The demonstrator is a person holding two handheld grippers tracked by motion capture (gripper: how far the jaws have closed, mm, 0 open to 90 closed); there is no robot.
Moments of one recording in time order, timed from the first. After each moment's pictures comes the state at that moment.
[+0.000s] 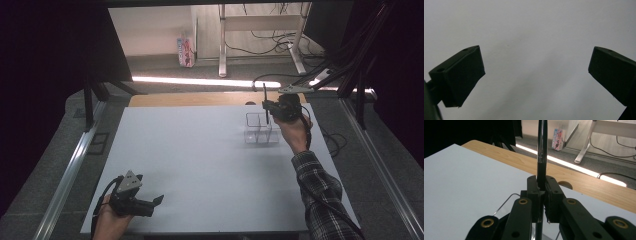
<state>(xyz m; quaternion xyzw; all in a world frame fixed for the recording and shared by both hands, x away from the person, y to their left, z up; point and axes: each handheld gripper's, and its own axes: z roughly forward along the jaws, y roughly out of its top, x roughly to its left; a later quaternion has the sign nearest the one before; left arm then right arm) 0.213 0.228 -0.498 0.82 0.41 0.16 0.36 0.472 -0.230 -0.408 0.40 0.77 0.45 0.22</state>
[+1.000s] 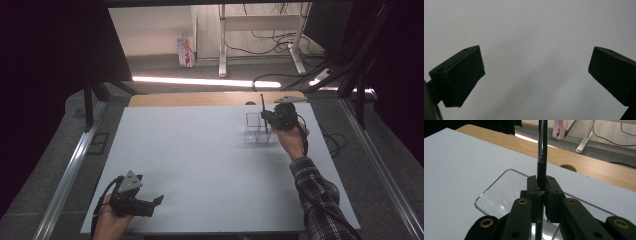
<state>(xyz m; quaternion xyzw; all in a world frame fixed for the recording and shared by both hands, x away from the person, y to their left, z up) 0.214 0.228 -0.499 0.82 0.41 0.16 0.35 0.473 -0.230 -0.445 0.41 0.78 0.43 0.20</state>
